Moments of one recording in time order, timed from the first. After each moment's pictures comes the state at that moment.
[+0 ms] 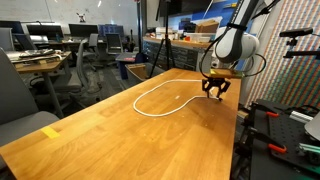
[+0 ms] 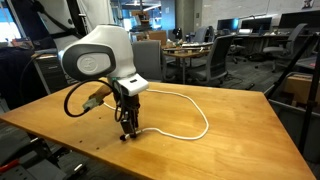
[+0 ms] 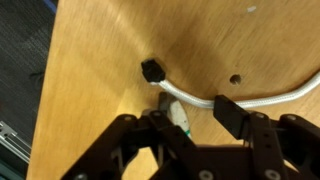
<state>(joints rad) 0.04 0.35 -0.23 -2.62 0.21 2.98 0.67</state>
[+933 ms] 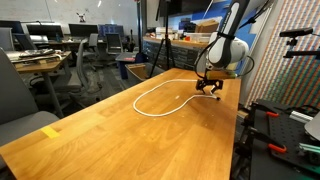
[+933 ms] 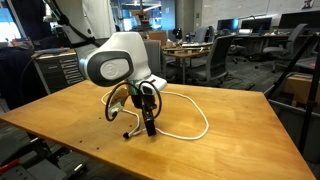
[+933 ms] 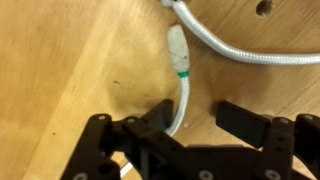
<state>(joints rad) 0.05 0.49 -0.28 -2.48 0.18 3.03 0.49</state>
